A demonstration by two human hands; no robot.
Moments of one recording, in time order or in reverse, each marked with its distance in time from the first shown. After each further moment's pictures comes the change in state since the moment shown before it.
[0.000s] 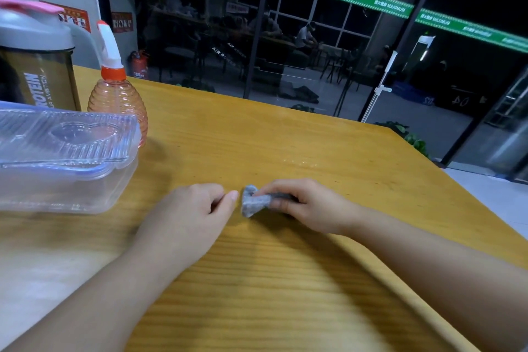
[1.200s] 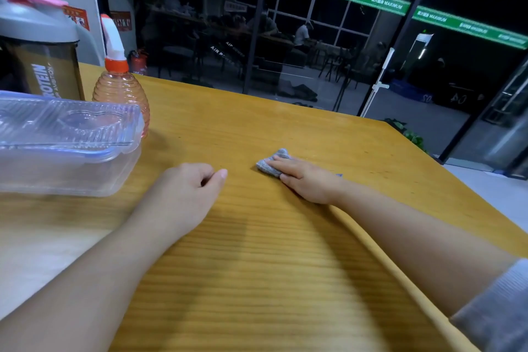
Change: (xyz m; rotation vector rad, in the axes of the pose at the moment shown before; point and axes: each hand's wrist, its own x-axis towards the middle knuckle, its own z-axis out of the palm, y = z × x) left_hand 0.002 -0.003 -0.007 -0.053 0.016 -0.084; right_hand 0.019 0.035 -0.005 -0.245 -0.068 0.253
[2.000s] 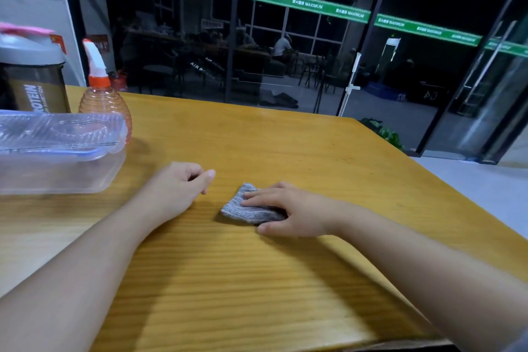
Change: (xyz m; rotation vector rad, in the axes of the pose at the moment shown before) left_hand -0.011 0.013 0.002 -0.064 -0.162 0.056; right_hand -0.118 -0.050 0.010 -0.034 -0.074 -0.116
